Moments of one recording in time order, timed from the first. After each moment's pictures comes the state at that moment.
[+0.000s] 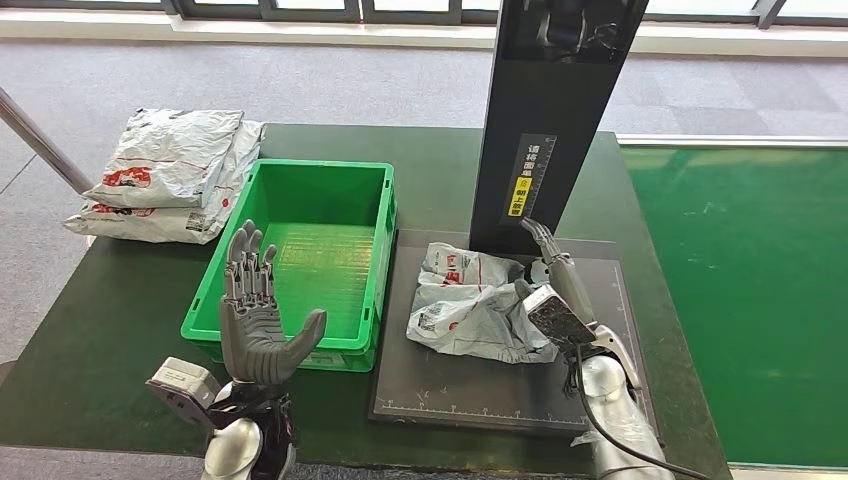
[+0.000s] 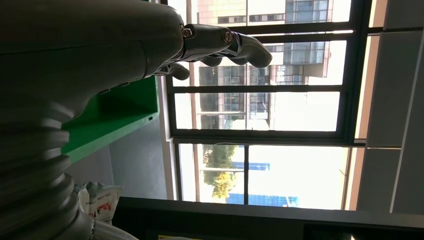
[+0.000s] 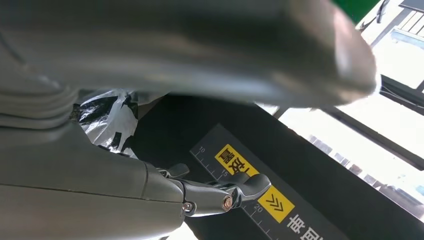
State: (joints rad) left arm 0.05 -0.30 -0.15 -1.65 -0.05 0.10 -0.70; right arm -0.34 0.17 -0.07 -1.07 0.63 0.20 -0.63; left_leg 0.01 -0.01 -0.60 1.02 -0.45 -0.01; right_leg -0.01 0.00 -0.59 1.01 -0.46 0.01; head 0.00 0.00
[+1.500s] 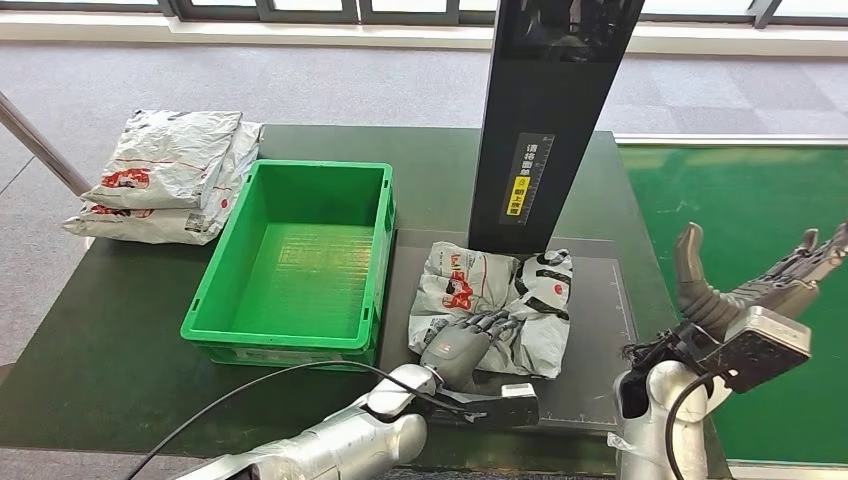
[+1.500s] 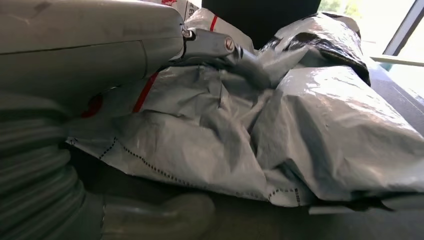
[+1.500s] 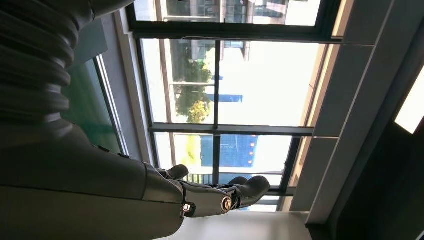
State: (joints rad) left arm -0.61 -0.37 -1.14 -0.48 -0.45 0.49 -0.13; right arm -0.23 0.24 -0.18 -1.58 0.12 -0.44 -0.70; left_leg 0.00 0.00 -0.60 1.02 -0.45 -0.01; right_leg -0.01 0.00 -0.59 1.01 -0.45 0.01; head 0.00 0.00
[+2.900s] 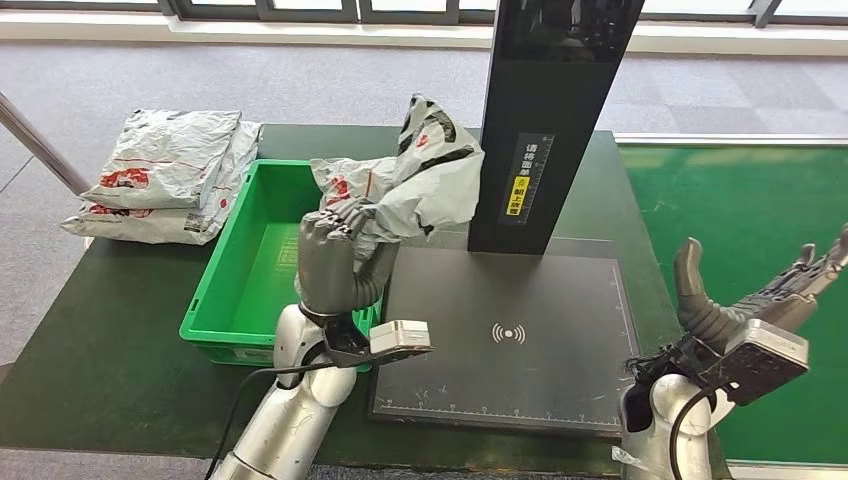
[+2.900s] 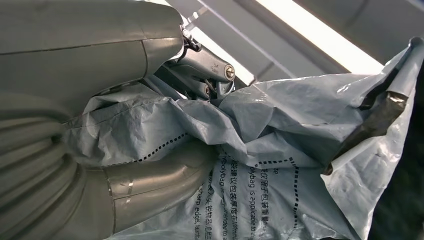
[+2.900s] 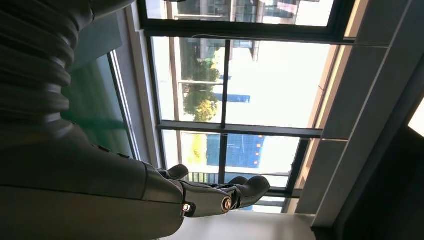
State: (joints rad) left arm -0.31 -0.35 -0.29 -1.36 -0.93 0.70 -0.60; right arm -0.19 0.22 -0.19 -1.58 0.10 -0.43 -0.70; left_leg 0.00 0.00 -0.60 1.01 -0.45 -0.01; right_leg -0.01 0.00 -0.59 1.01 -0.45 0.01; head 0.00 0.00
